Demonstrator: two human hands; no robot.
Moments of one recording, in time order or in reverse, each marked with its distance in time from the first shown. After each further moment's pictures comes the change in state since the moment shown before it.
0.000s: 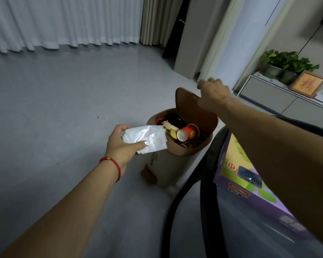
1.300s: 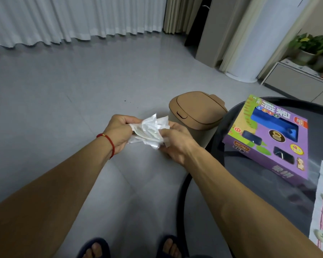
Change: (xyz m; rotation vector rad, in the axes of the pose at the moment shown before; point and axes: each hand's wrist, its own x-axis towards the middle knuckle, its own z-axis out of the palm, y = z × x) left_hand -0.086 0.023 -0.087 -0.049 -0.126 -0.054; right_hand -0.221 -0.146 0.042 1.836 -0.609 0.351
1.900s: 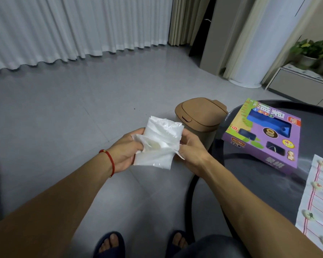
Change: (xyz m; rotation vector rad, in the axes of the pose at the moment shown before) left_hand -0.081 0.010 -0.016 -0.018 -0.275 -0.123; right_hand -0.065 0.012 -0.012 -0.179 -0.145 -0.259
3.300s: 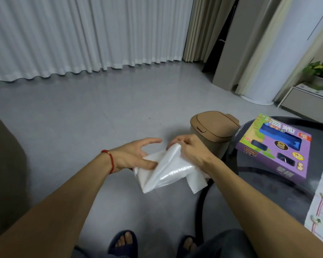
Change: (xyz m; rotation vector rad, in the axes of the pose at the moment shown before) left_hand -0.073 0.022 -0.049 0.518 -0.113 -0.061; right_hand -0.020 -0.044 0.045 -0.639 -0.066 -0.066
